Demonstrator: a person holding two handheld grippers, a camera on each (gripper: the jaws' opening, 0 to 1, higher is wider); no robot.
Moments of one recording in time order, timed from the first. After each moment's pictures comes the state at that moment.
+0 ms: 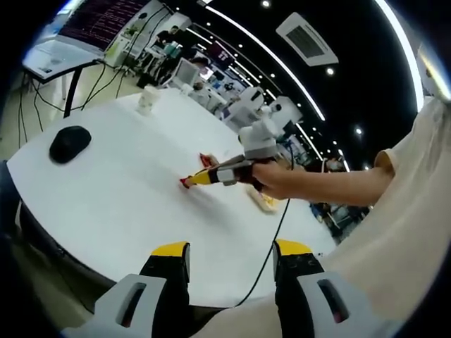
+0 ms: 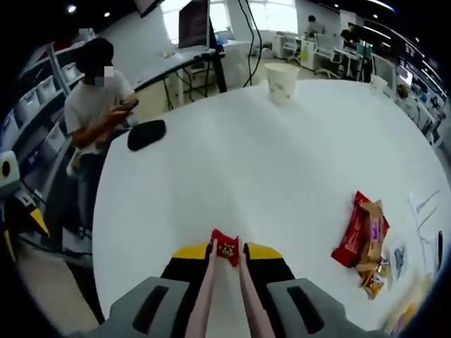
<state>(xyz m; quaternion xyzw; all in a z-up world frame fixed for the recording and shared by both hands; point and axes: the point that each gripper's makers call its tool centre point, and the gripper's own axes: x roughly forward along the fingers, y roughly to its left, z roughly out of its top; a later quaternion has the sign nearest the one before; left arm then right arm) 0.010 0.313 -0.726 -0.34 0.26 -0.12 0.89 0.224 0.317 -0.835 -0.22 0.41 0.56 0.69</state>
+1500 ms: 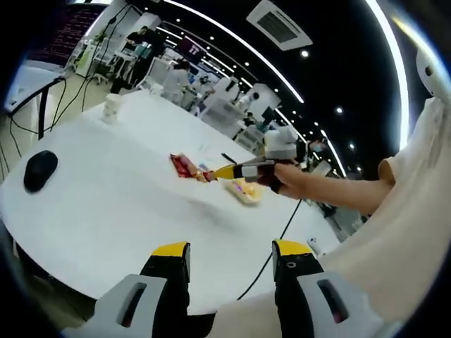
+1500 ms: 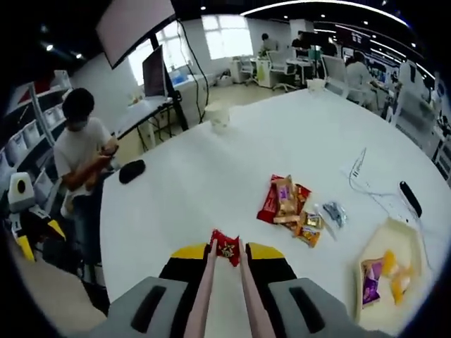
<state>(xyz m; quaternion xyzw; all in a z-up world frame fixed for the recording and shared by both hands) 0.025 0.272 -0.703 -0.29 0.26 -0.19 0.90 0.258 0.199 -0.760 -0.13 0.37 0.48 0.78</state>
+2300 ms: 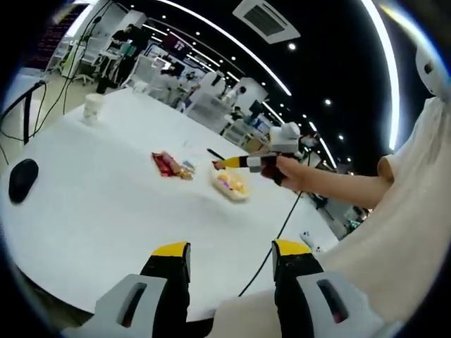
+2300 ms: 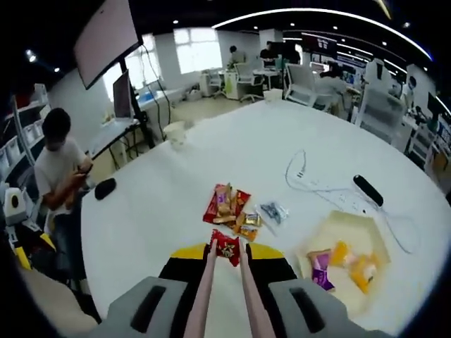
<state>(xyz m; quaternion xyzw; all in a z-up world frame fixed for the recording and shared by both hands) 0.036 0.247 -0.699 -0.28 0.27 -0.23 0.89 0.299 0.131 -0.732 -0.11 0.35 0.41 0.84</state>
